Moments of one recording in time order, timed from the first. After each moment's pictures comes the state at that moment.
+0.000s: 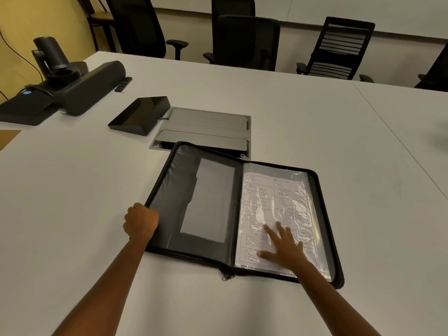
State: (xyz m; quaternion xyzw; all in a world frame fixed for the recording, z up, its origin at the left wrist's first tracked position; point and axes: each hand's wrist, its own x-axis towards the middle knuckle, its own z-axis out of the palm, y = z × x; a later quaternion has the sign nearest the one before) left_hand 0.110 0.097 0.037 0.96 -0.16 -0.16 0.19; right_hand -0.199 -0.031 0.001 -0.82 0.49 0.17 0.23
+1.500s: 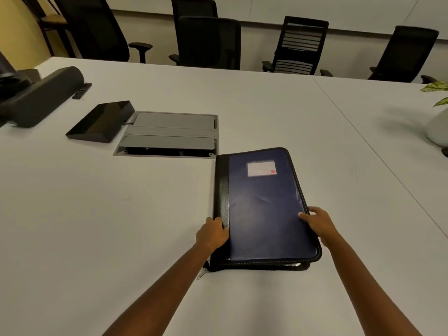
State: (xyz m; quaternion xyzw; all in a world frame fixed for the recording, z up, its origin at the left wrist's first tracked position) left_hand -0.077 0.017 0.033 0.79 -0.50 -0.33 0.08; right_hand -0.308 -0.084 0.075 -0.53 0.70 -0.17 0.44
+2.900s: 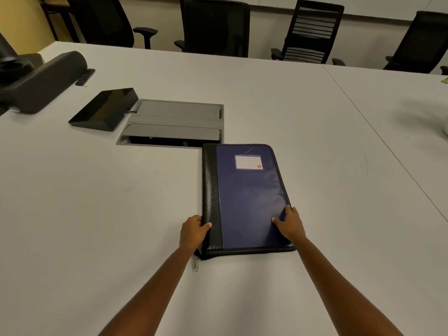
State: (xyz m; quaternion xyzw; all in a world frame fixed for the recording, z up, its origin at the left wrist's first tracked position) left_hand -0.044 0.041 0.008 0.82 -0.31 -0.37 0.30; right_hand -0.257 -0.078 0.006 -0.67 0.67 -0.04 0.33
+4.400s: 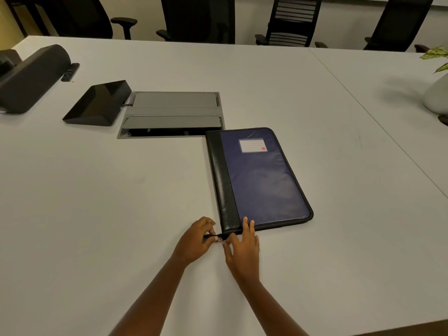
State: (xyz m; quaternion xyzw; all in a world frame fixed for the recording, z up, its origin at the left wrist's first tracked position) left_hand 0.001 0.116 -0.042 0.67 -0.62 -0.29 0.29; right_hand -0.148 0.104 -0.051 -0.80 0.57 -0.17 0.10
